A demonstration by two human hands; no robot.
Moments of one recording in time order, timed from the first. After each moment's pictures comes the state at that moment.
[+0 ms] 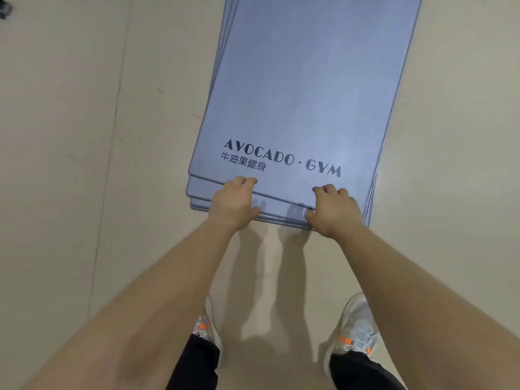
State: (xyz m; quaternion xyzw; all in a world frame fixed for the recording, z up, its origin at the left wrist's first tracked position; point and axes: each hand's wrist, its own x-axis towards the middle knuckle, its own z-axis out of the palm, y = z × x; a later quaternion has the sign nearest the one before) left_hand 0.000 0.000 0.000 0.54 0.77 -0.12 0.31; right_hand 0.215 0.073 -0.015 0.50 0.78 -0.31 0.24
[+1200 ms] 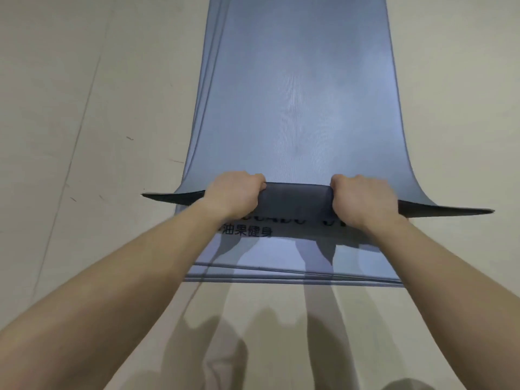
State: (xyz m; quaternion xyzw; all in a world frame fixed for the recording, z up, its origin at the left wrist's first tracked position) left_hand -0.099 0.089 -0.112 0.74 0.65 -0.09 0.13; right_hand 0.151 0.121 -0.091 0.57 0.80 -0.09 0.17
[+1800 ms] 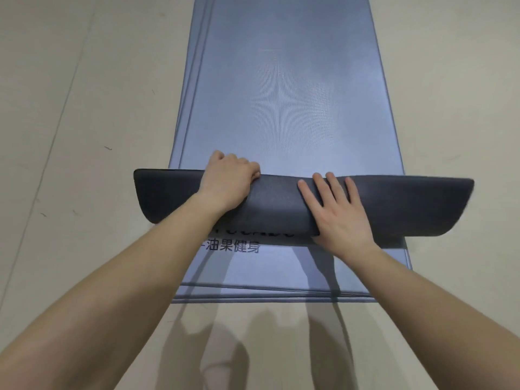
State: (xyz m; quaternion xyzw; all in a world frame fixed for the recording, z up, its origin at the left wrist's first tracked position) left_hand -0.094 0.144 -0.139 0.77 0.64 -0.04 0.02; right_hand 0.165 0.118 -0.175 0.47 0.88 0.01 0.10
